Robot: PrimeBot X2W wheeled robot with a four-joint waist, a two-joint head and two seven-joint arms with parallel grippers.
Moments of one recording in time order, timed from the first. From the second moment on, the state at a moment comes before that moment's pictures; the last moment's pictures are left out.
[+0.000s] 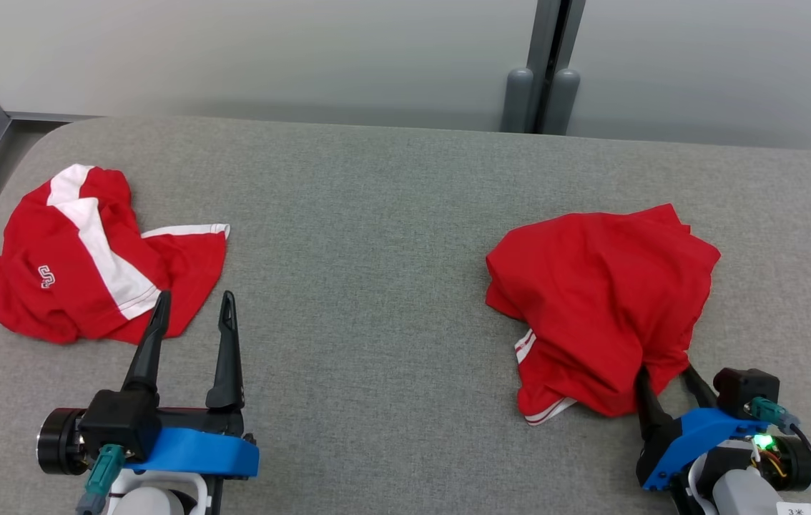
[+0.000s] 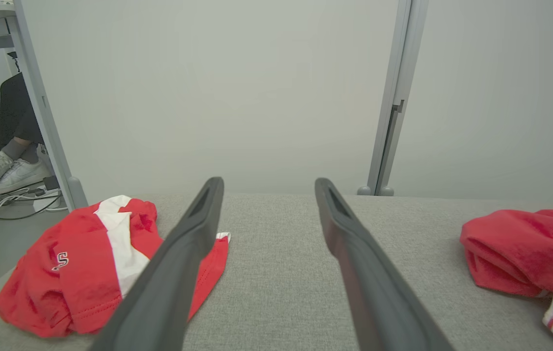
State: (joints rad) left arm -0.09 0.08 -0.07 0.15 -0.13 -0.08 -0.26; right arm -0.35 -0.07 -0.06 0.85 0.15 0.13 -0.25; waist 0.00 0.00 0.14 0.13
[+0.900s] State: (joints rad) left arm -0.07 0.07 -0.06 0.17 -0.11 -0.10 -0.26; right arm -0.22 -0.31 -0.17 0.60 0.26 0.13 -0.26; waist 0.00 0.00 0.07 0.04
